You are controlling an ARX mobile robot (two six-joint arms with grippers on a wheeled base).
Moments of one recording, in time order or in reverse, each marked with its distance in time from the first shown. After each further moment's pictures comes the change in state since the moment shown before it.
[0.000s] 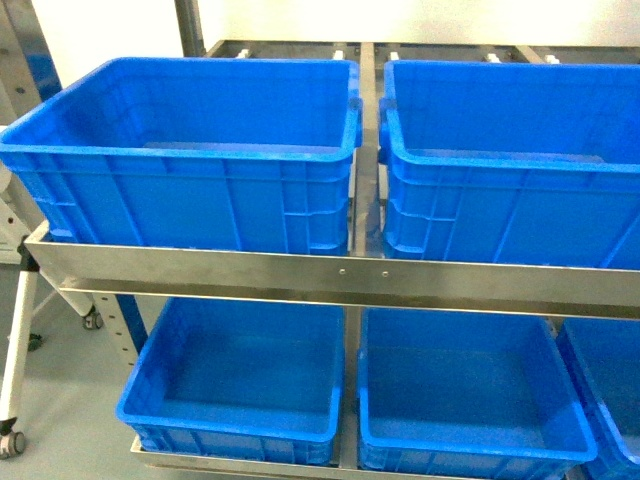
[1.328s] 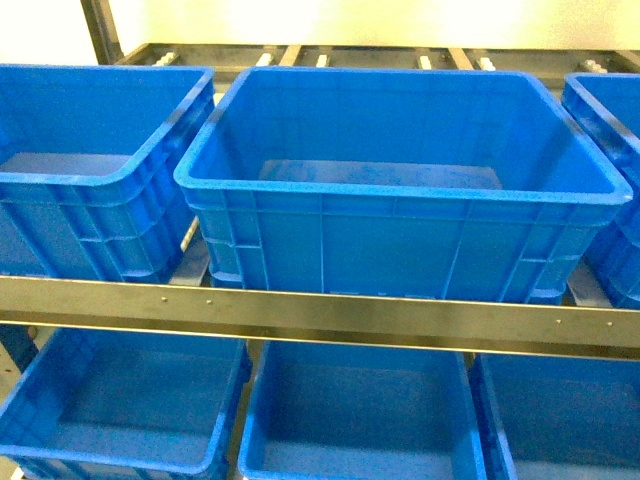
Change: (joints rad) left arm 0.000 -0.002 0.000 0.000 0.003 0.000; right arm -0.001 0.000 -0.001 0.000 0.000 0.000
